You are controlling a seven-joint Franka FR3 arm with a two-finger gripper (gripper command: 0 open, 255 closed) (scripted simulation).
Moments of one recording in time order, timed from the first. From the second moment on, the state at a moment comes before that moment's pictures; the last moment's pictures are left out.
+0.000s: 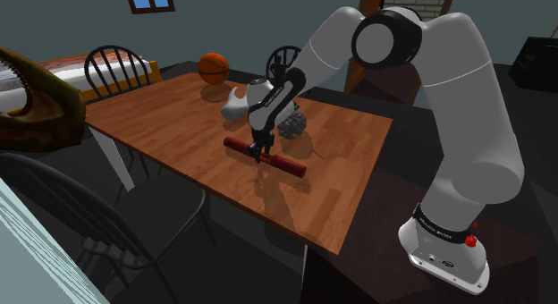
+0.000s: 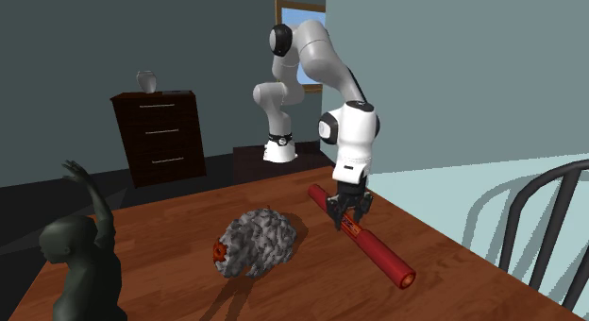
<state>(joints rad) 0.13 0.63 -0.01 -1.85 -0.04 2.49 0.07</state>
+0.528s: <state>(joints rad) 0.13 0.54 -0.01 -1.87 -0.03 2.42 0.06</state>
